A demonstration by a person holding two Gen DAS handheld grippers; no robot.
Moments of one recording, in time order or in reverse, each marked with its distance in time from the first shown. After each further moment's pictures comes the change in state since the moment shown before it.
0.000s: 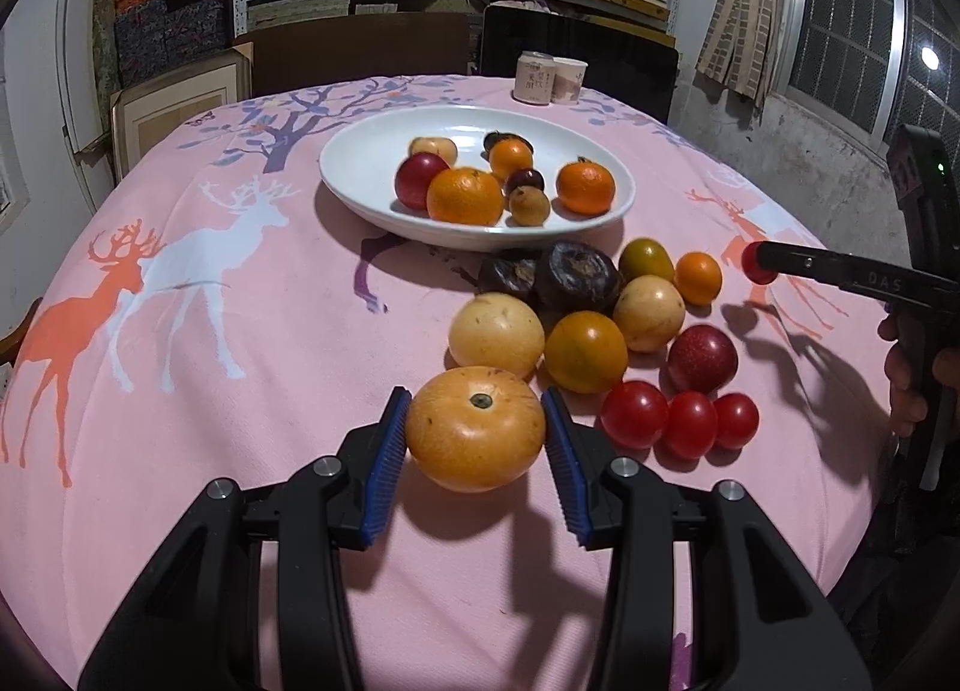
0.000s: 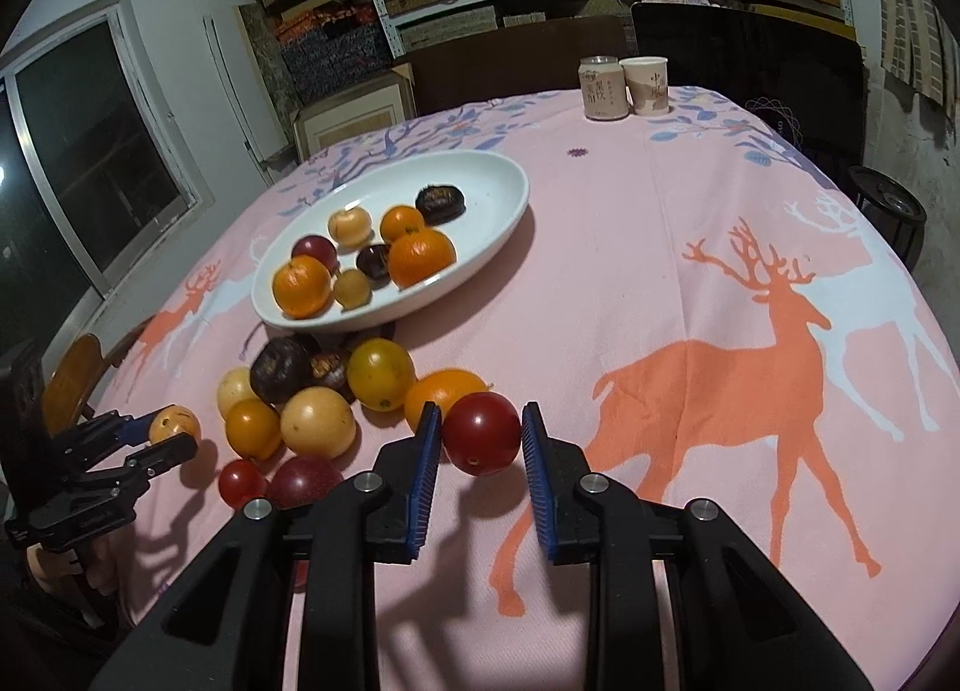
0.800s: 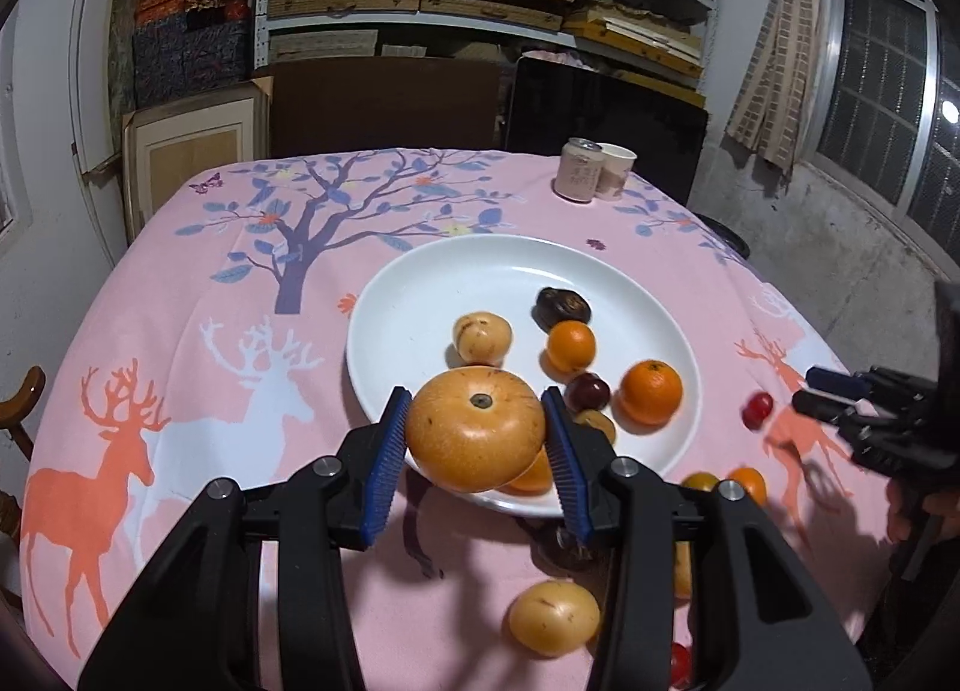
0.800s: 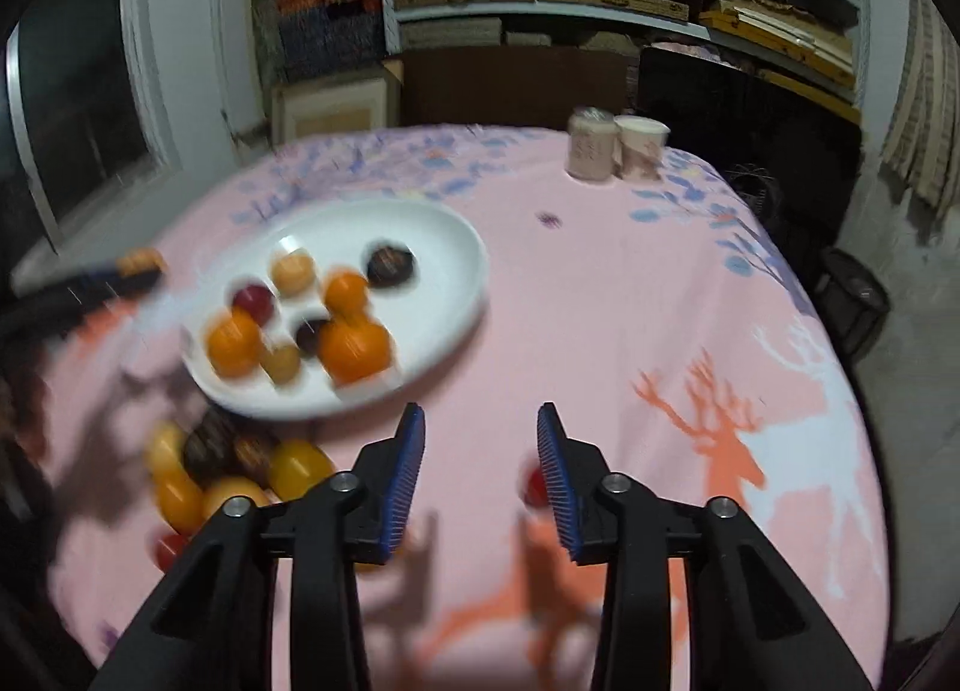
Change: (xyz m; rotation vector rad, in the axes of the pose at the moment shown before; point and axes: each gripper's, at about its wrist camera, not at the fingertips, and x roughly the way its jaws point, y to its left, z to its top) left arm 0.030 0.033 0.119 -0.064 -0.085 0.005; right arm 0.024 -0.006 0.042 -0.185 0.038 -0.229
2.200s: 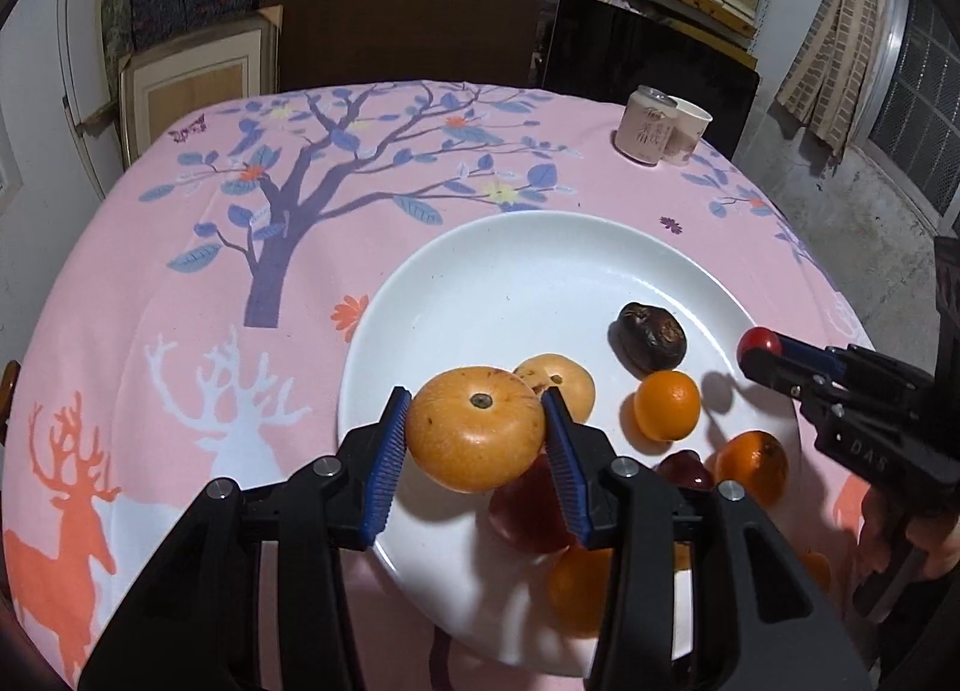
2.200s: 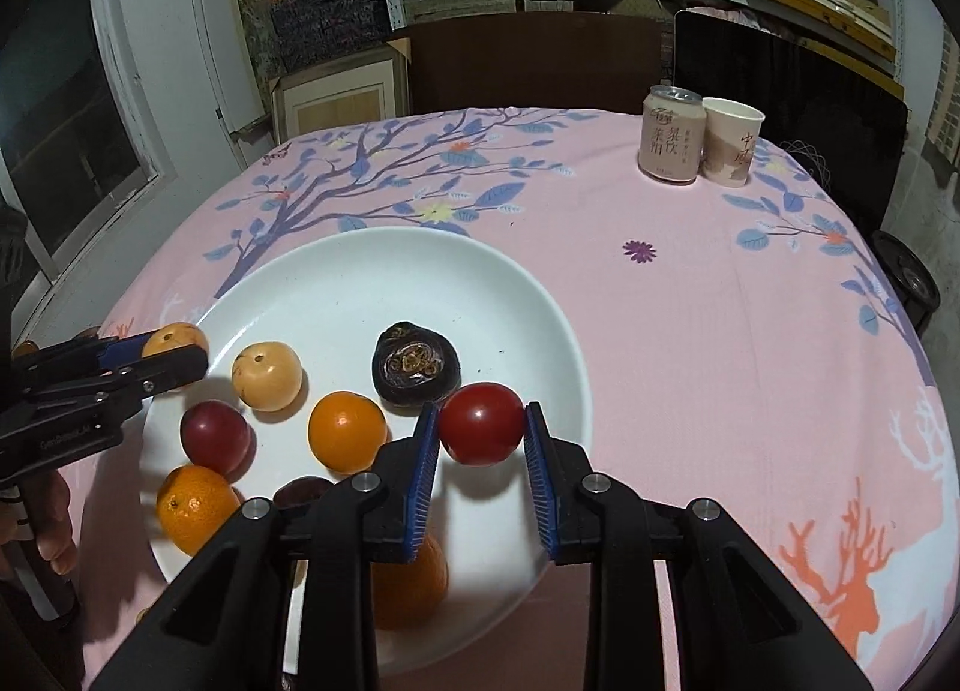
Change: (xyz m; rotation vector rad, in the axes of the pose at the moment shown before) left arm 0.112 0.030 0.053 -0.068 0.180 0.045; right arm 0.107 0.043 0.103 0.066 0.031 0.155
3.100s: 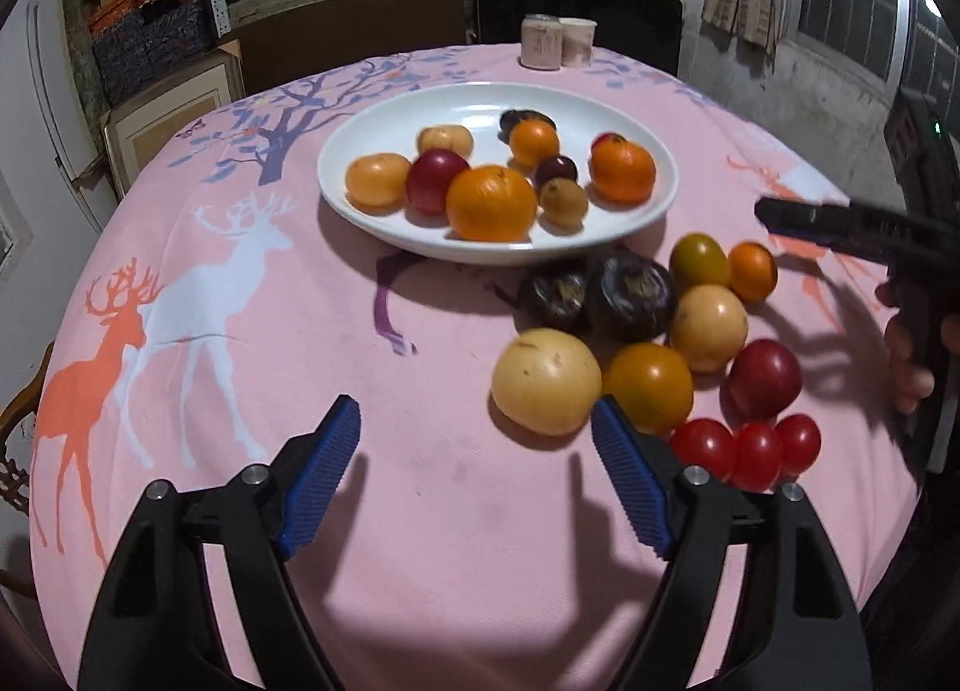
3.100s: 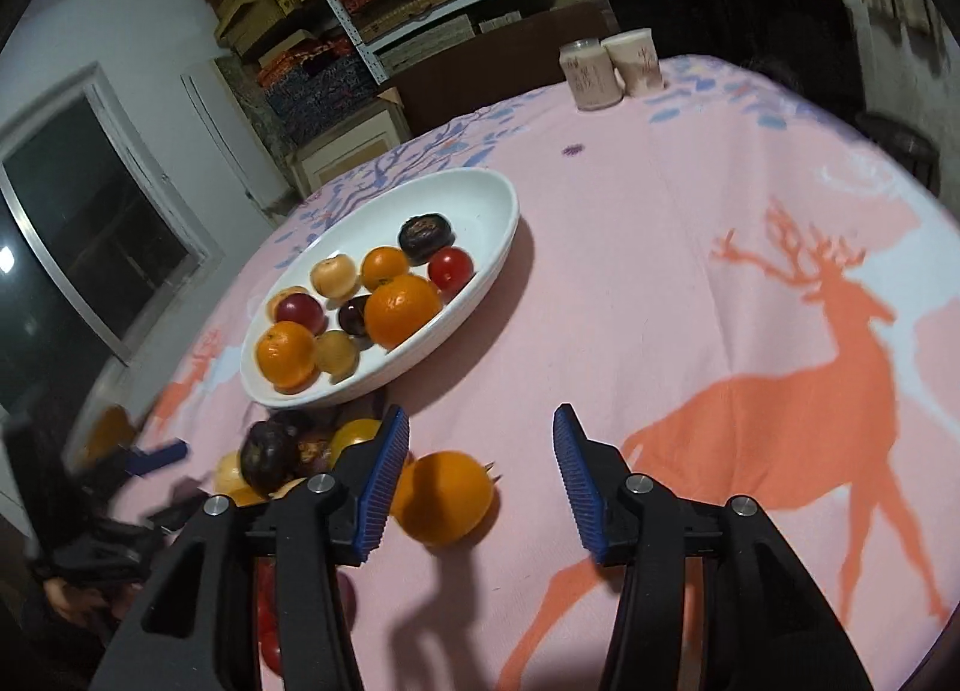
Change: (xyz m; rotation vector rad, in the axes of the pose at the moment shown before) left arm -0.092 -0.045 -0.171 0.235 0.001 0.038; right arm -0.085 -0.053 -0.135 0.316 -0.108 0.218
